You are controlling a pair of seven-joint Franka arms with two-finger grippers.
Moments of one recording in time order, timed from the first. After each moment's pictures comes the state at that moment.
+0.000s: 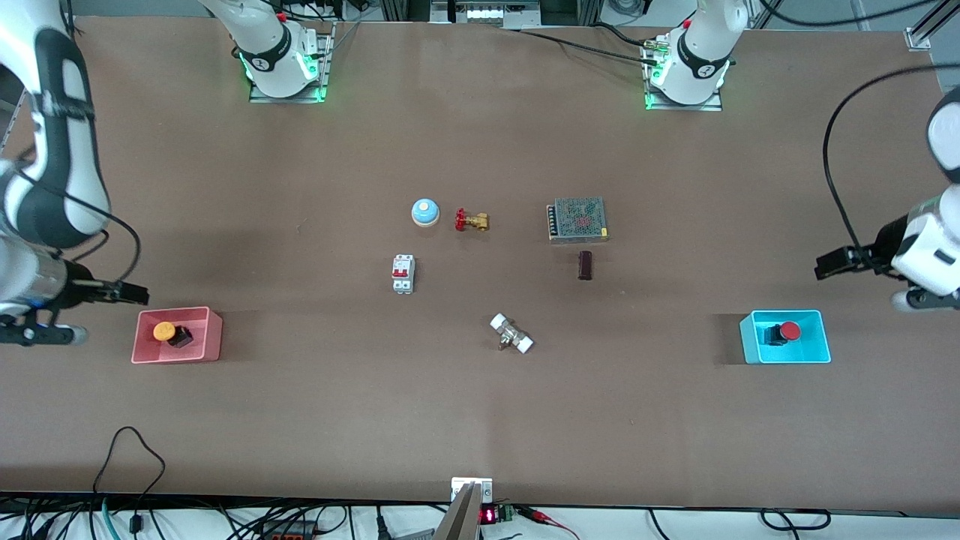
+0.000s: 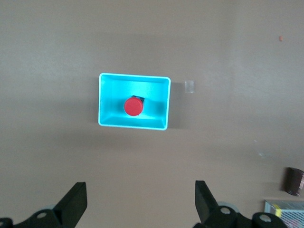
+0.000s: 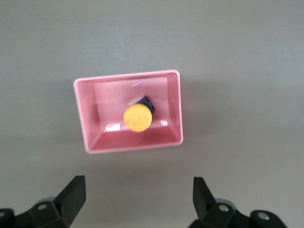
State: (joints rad) left arm 0.12 0.27 -0.01 -1.64 0.03 1.89 0.01; right arm -0.04 0.53 -0.13 -1.53 -0.03 2.00 -0.14
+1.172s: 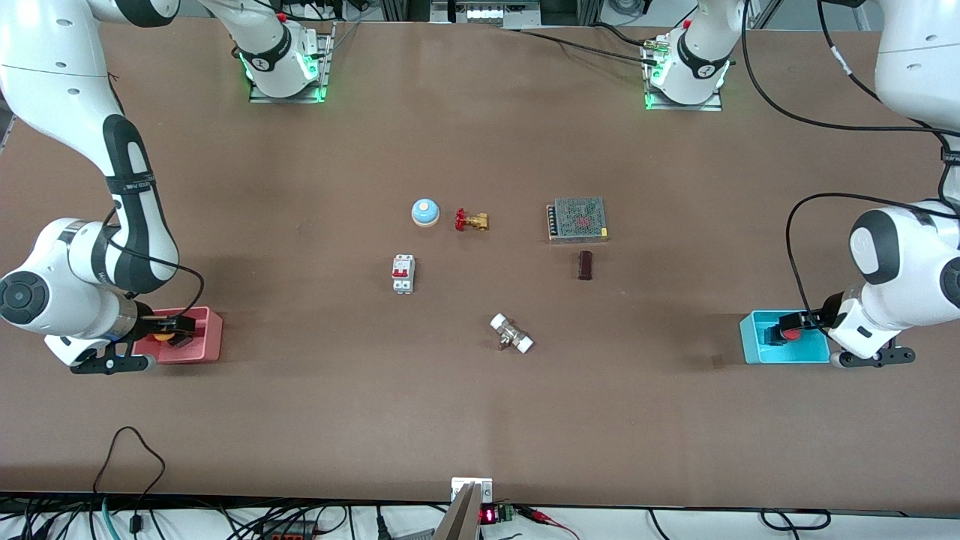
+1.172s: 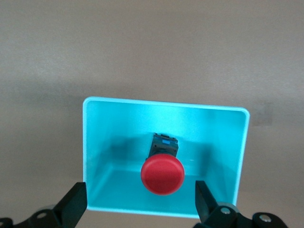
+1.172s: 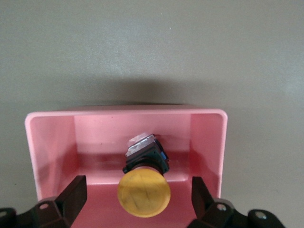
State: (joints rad) left arm 0.19 0.62 0.00 -1.64 0.03 2.22 0.06; right arm -0.03 0.72 -0.12 -1.52 -0.03 2.20 -0.18
